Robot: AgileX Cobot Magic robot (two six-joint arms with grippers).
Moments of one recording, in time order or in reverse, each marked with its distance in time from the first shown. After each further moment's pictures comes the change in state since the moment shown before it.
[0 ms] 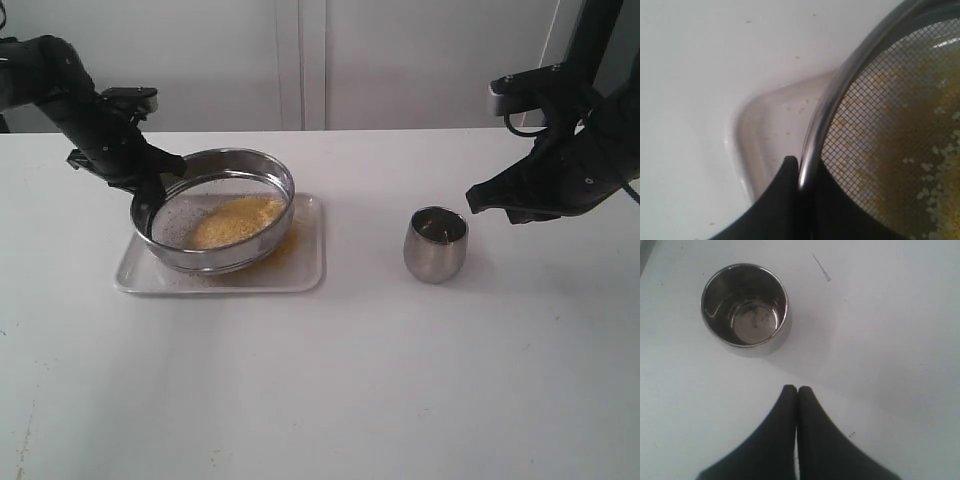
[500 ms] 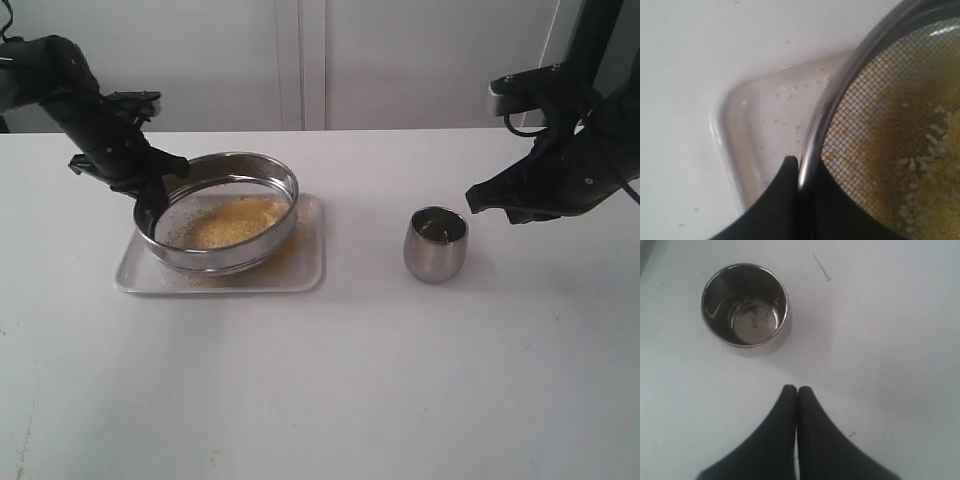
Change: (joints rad) left arm 0.002 0.000 0.000 0.011 0.039 -0.049; right arm 0.000 0.000 0.000 0.000 0.000 0.002
